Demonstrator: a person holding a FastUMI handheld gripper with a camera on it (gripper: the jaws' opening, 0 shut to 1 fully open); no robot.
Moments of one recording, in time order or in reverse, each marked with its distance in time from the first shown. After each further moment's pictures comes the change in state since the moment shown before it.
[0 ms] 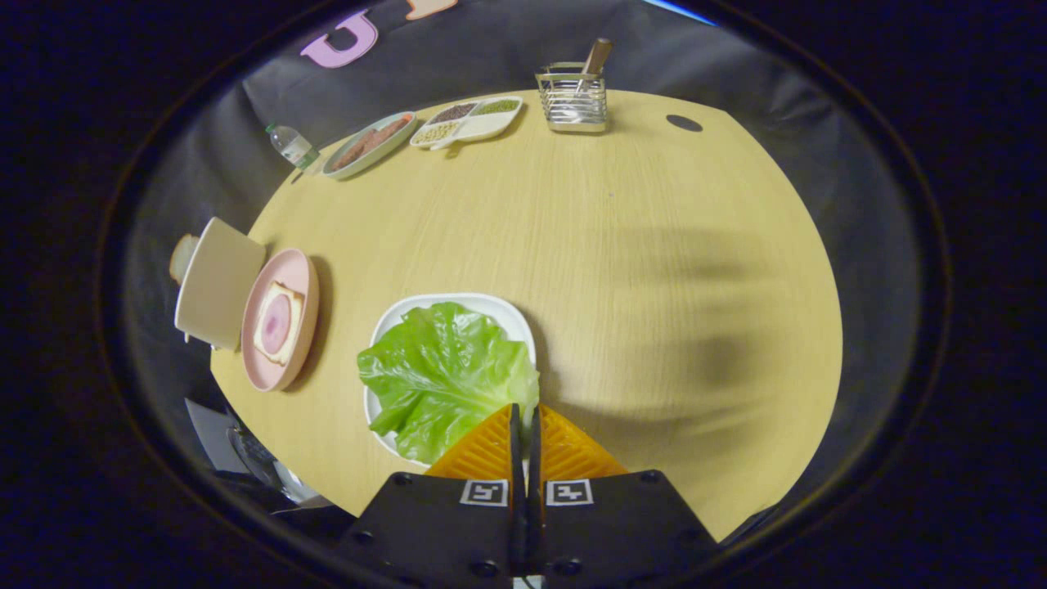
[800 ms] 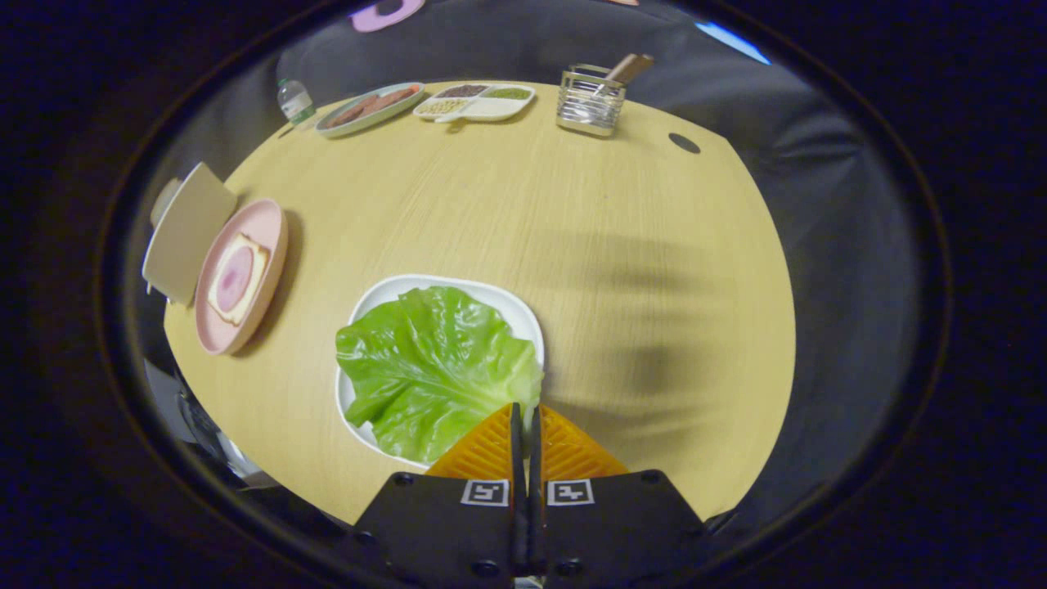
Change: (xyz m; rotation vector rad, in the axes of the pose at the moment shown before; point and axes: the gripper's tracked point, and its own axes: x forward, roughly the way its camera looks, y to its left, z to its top) arm 0.000 -0.018 -0.011 -0.230 0.030 -0.234
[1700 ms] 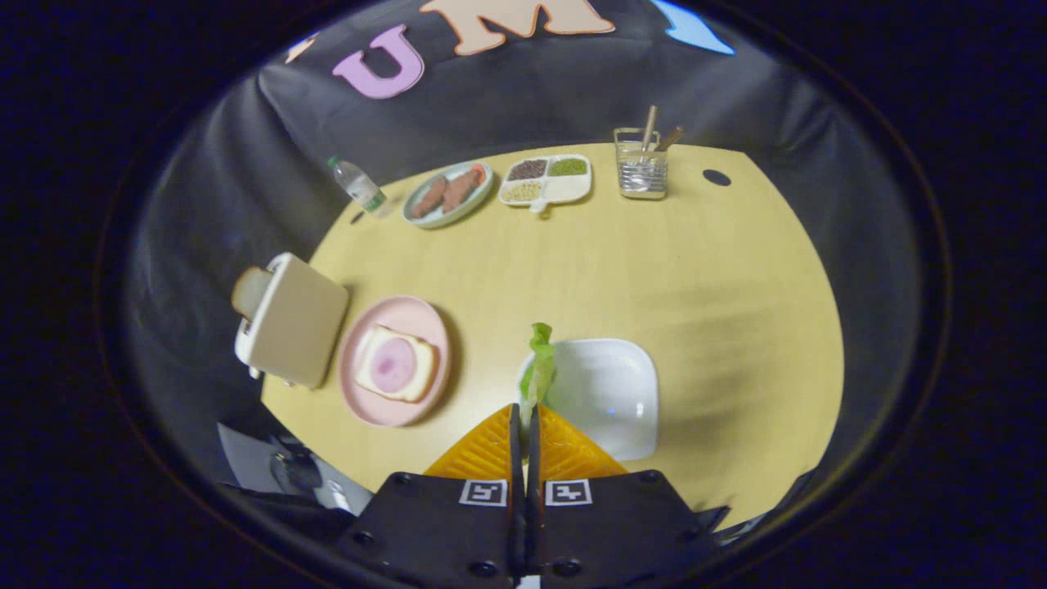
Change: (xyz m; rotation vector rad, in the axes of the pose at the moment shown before) arm -0.120 0.112 0.069 0.312 -0.190 0.357
